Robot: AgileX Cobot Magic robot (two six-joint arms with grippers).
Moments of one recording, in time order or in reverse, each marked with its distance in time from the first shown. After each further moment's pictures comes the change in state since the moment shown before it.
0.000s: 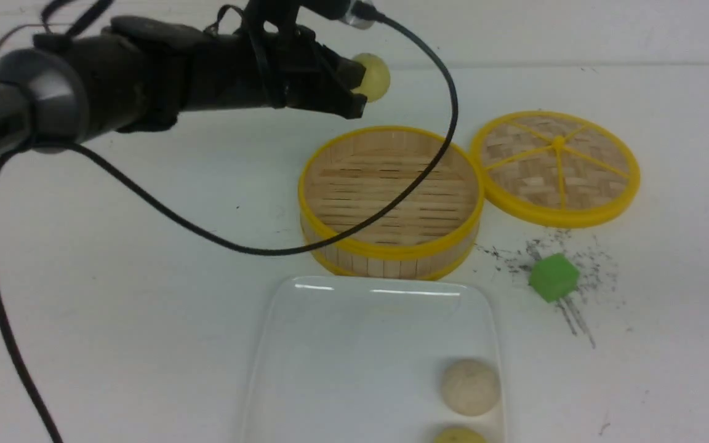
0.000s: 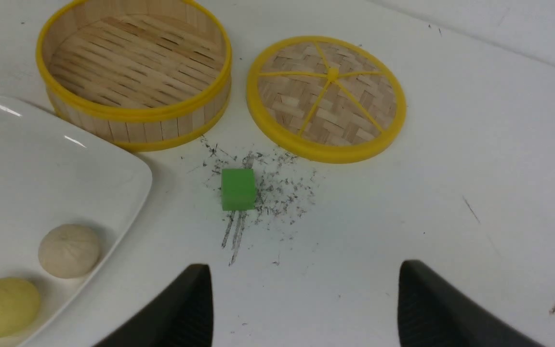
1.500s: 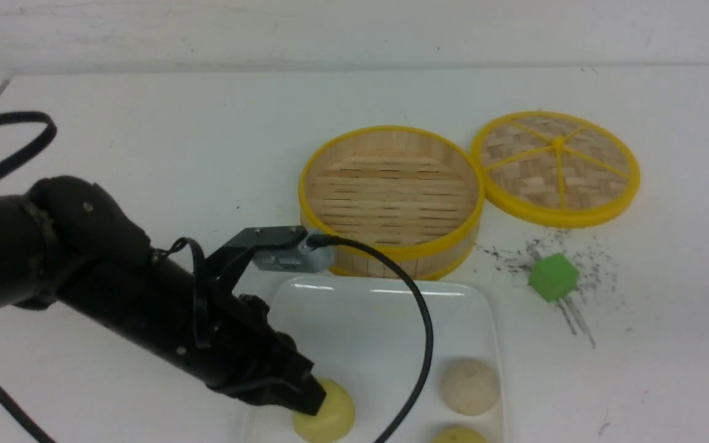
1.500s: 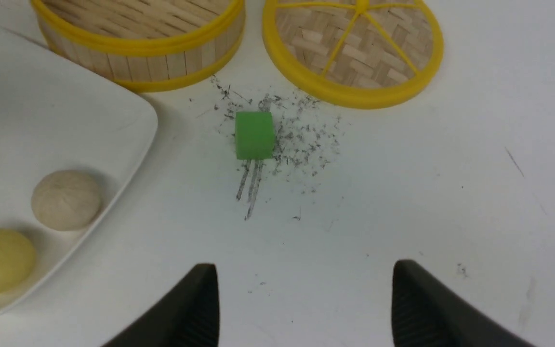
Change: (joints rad) right arm 0.000 0.000 0.177 0.016 -0.086 0.022; left arm 0.000 -0.261 0.618 0.342 0.501 -0.650
